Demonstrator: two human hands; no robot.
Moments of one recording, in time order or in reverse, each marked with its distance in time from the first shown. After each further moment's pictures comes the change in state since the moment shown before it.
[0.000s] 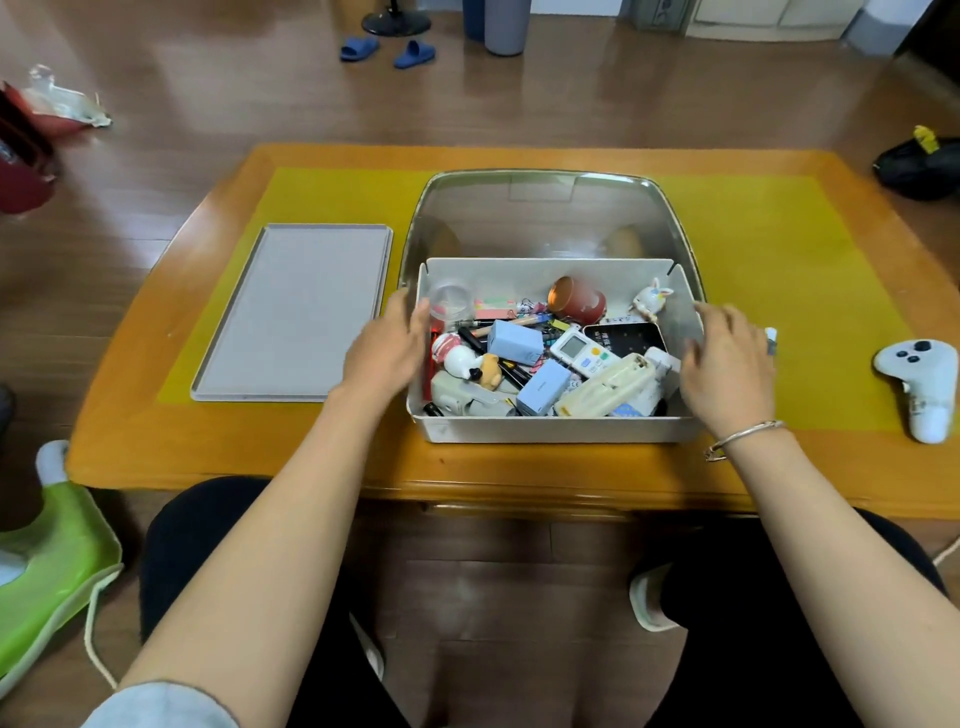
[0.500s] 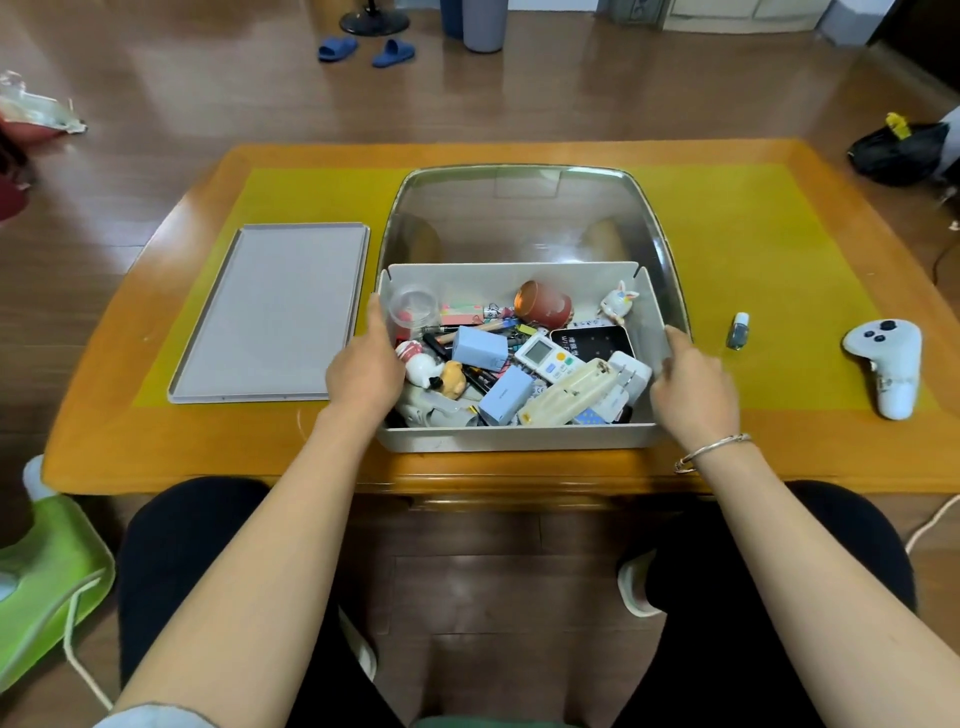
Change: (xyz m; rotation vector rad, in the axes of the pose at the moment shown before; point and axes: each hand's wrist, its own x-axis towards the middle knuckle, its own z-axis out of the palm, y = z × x) left_hand -0.026 0.006 0.008 0.249 0.004 -0.087; right_hand -0.025 0.010 0.007 -0.039 -0.084 0.040
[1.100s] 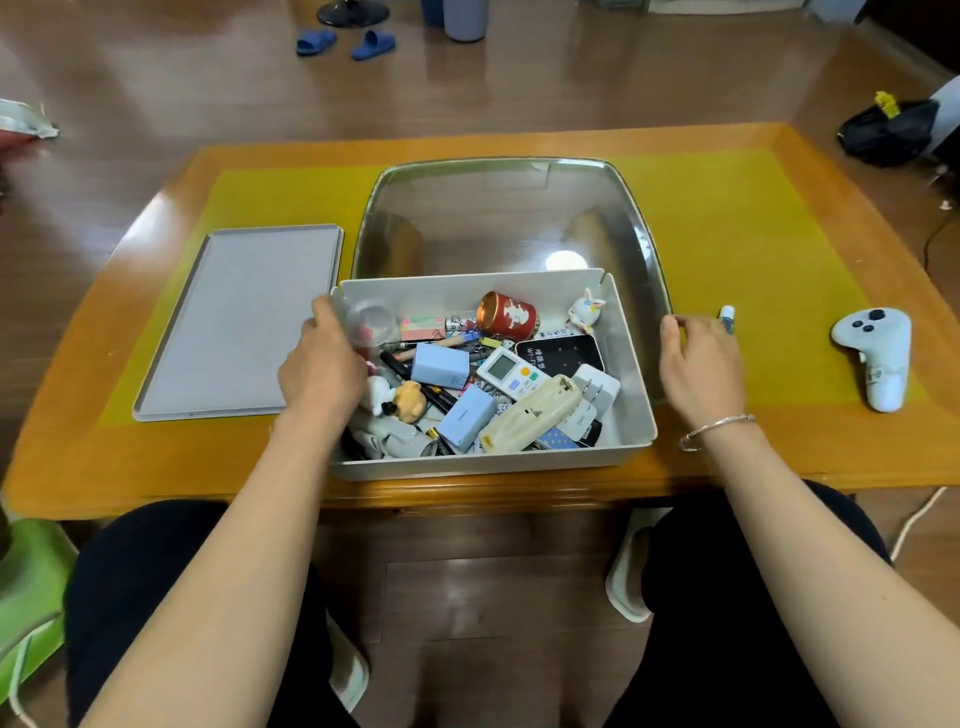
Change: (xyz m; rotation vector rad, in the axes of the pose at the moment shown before) left_hand 0.005 0.004 -0.013 -0.033 0.093 -0.049; right_hand 0.034 0.031 0.008 0.198 0.103 0.072
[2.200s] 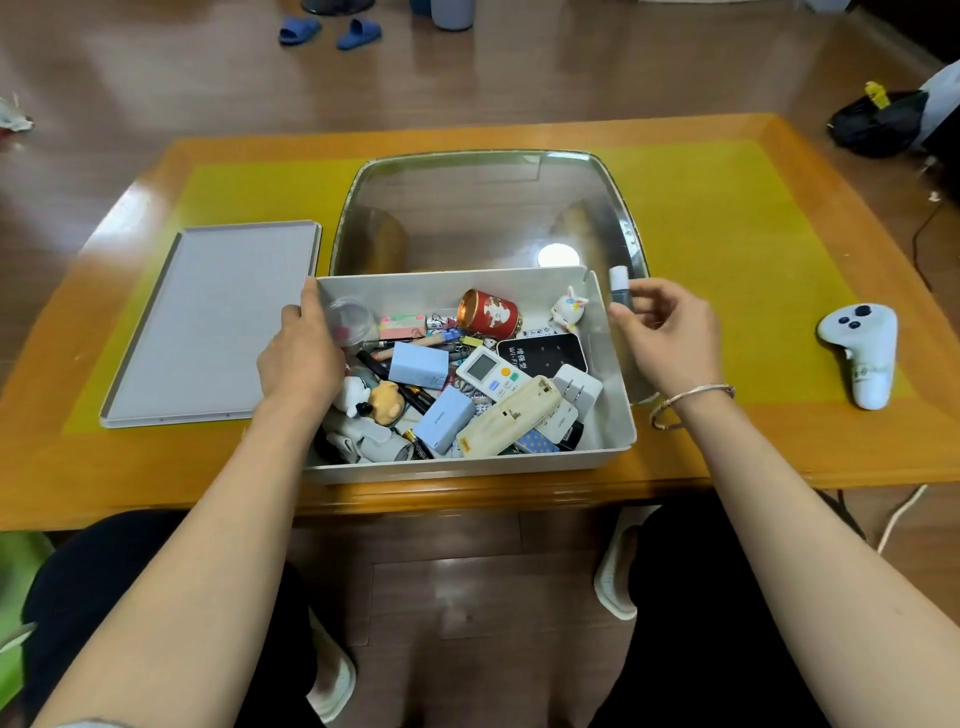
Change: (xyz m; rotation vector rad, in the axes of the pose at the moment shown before) left_hand 0.018 0.009 0.007 0.086 -0.048 0.015; right_hand 0.013 -0.029 -0.010 0.618 -0.012 -0.016
